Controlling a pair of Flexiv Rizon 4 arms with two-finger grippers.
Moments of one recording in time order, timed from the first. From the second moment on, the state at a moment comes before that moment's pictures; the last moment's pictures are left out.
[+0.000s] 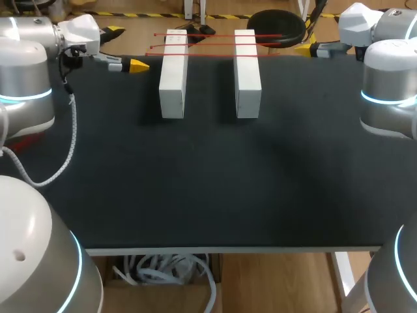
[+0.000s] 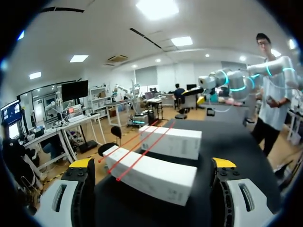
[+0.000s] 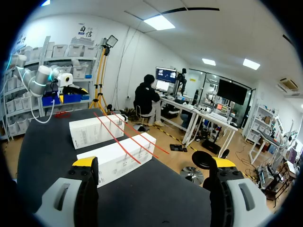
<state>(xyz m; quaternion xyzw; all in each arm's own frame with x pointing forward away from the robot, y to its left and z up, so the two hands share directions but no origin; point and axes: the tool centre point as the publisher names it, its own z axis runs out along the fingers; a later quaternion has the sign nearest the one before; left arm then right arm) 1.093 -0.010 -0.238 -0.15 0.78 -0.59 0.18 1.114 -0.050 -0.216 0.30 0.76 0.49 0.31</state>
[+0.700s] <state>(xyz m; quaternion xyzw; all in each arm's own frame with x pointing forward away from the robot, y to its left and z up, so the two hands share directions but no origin) 1.128 -0.012 -0.274 -0.08 0.77 -0.61 0.17 1.114 -0.050 -0.216 0.30 0.76 0.49 0.31</state>
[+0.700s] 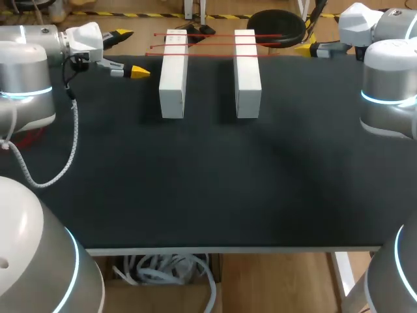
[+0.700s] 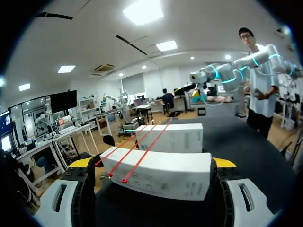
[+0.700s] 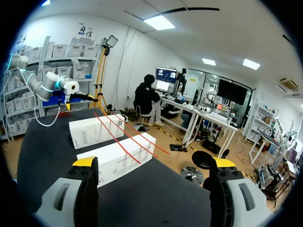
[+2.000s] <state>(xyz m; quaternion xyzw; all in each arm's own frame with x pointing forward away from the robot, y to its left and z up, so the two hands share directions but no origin) 1.170 -0.017 -0.306 -0.01 0.78 -0.61 0.09 1.114 -0.050 -0.216 0.30 0.76 0.49 0.31</state>
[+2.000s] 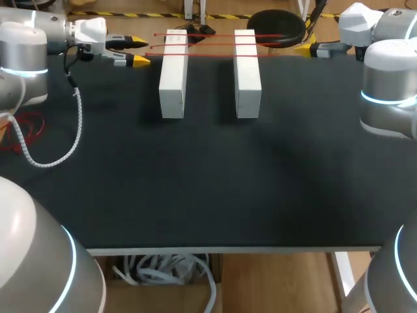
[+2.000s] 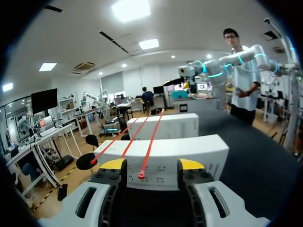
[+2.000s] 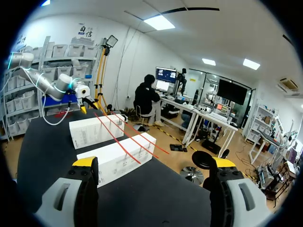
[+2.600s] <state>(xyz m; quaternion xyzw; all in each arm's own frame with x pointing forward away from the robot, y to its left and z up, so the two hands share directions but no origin) 1.176 -0.020 -0.319 0.00 0.78 -0.62 0.08 1.114 -0.050 -0.216 0.30 0.76 0.49 0.31</state>
